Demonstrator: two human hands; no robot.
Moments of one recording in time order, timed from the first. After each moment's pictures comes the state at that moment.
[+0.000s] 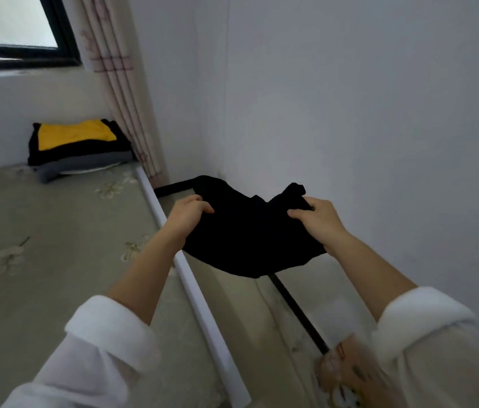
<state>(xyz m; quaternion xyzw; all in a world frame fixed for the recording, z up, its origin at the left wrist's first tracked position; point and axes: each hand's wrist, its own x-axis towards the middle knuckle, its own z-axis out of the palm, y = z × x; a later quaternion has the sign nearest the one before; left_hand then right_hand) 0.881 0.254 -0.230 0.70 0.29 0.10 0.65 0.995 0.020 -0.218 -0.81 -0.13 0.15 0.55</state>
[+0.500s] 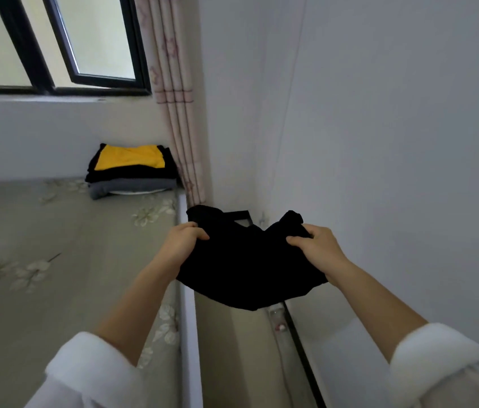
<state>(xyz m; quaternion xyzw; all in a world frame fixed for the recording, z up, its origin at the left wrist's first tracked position) 1.023 0.345 -0.235 0.63 0.40 0.19 0.64 1.206 0.154 -0.229 -0.78 -0.25 0.24 0.52</state>
